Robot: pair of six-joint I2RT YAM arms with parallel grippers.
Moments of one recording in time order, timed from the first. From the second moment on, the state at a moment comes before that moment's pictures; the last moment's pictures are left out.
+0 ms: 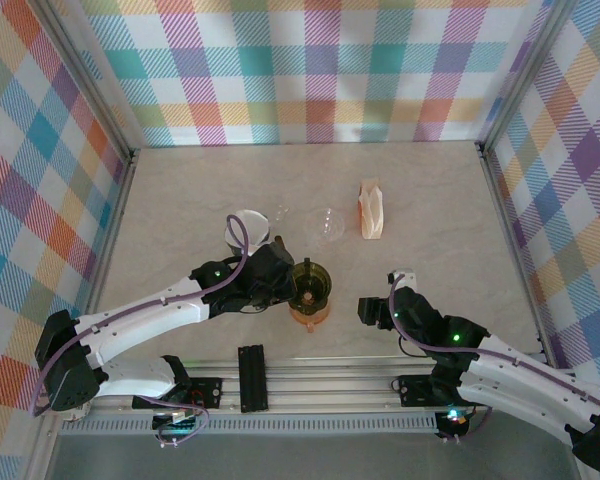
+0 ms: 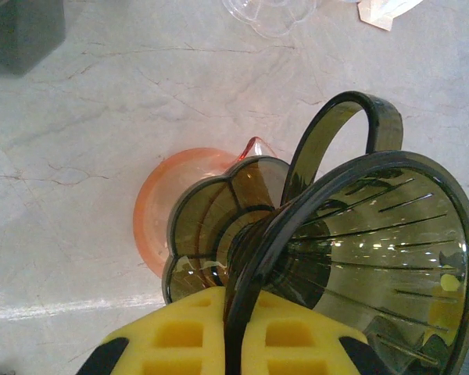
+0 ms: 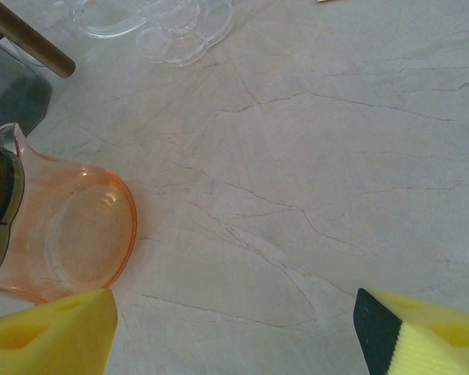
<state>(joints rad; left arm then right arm) -0.97 1.24 0.98 -0.69 -0.14 -1.13 0.94 0.61 0.39 -0.53 0.34 0.73</state>
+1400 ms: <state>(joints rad) -0.97 0.86 0.91 -0.71 -0.27 -0.99 0.56 1.23 0.84 -0.46 0.21 0.52</state>
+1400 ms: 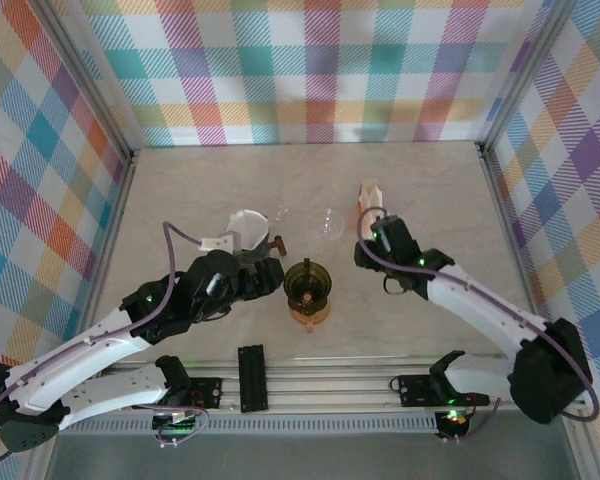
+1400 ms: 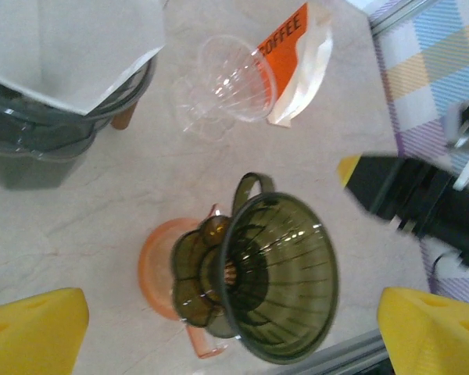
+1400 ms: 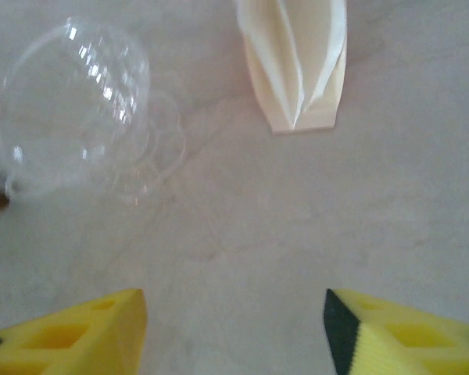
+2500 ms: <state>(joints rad) -1.00 0.80 0.77 -0.68 -0.33 -0.91 0.39 1.87 1.45 -0.53 0.21 0.33</state>
